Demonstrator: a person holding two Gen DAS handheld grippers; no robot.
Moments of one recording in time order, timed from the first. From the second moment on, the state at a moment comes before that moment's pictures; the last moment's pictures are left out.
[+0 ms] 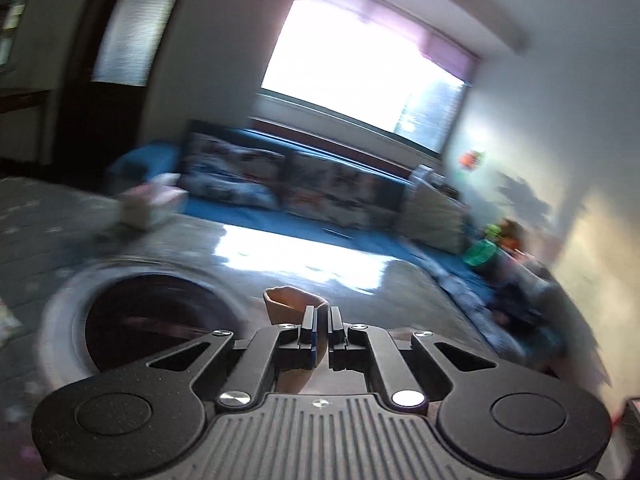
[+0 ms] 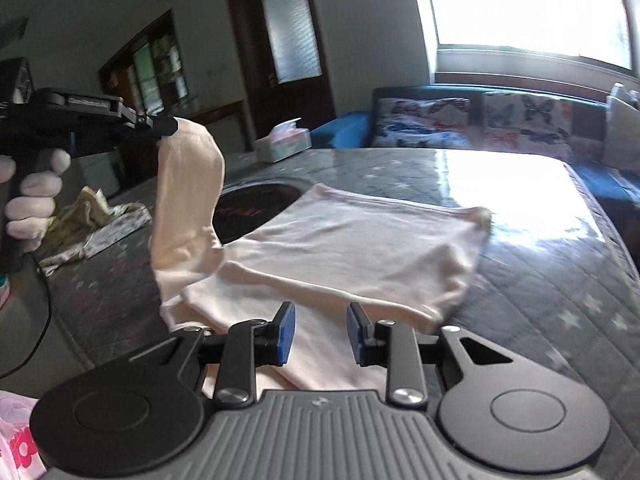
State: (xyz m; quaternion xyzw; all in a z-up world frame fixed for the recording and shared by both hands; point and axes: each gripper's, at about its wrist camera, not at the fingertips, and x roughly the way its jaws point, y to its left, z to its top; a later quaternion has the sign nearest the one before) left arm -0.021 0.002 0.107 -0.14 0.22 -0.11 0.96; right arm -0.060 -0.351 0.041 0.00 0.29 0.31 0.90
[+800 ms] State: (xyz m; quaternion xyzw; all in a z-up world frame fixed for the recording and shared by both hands) left arm -0.009 -0.108 0.027 -0.07 0.34 -0.28 0.89; right arm -0.067 -0.385 0.024 0.04 0.31 0.26 0.91
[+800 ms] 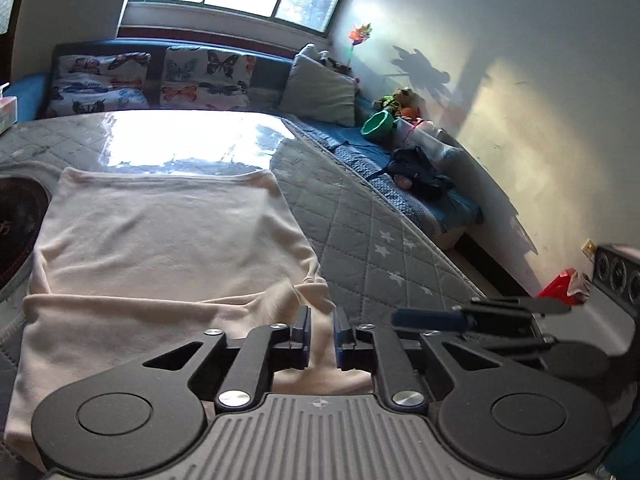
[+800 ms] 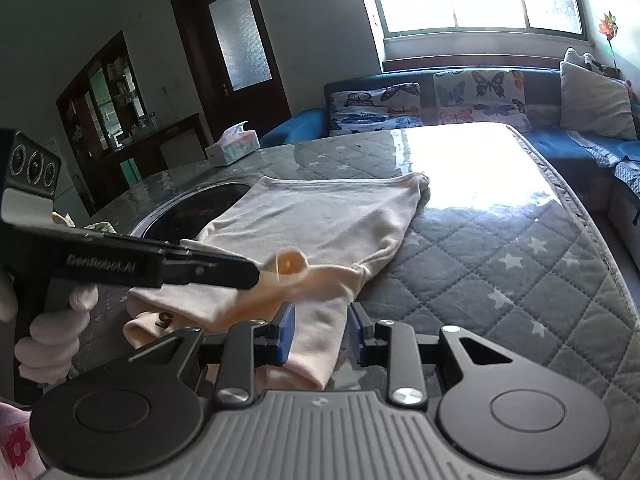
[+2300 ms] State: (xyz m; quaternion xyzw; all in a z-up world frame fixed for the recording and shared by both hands) left arm 0.038 0.023 -0.003 -0.06 0.36 -0.18 0.91; right arm -0.015 -0.313 0.026 -0.03 0.31 0.25 0.92
